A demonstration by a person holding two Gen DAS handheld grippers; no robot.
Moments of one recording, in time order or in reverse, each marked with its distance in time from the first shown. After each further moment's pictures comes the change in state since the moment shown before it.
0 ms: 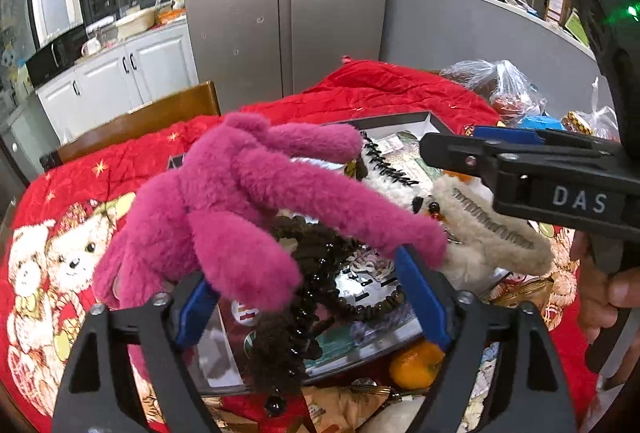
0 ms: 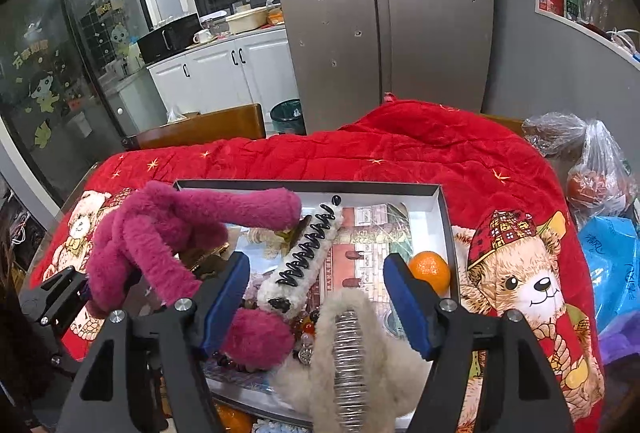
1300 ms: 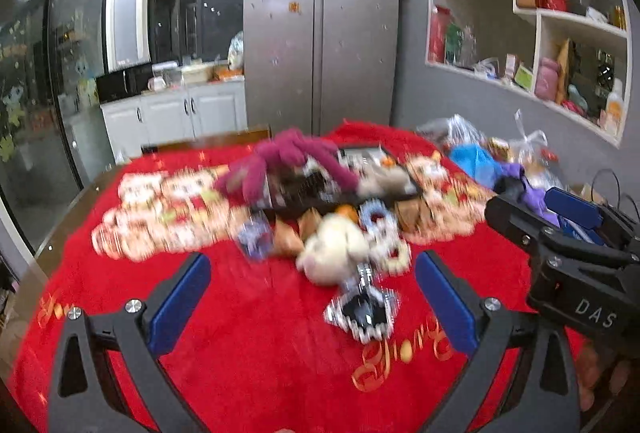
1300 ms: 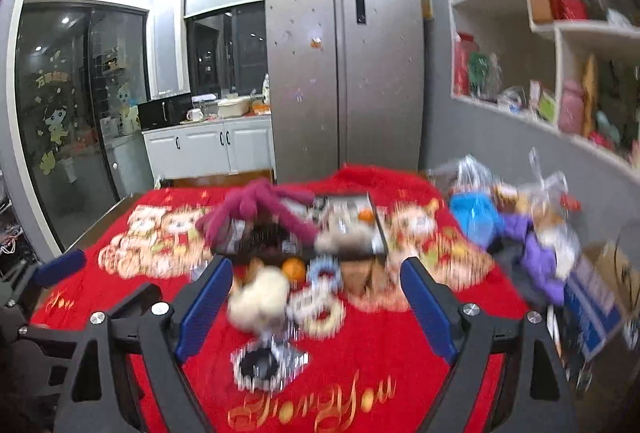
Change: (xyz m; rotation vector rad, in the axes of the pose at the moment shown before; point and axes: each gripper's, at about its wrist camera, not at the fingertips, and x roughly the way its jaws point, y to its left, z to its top) left arm -0.289 -0.070 -0.197 -0.103 -0.266 0.103; right arm -0.293 0.092 -0.198 0.015 -0.343 -0.186
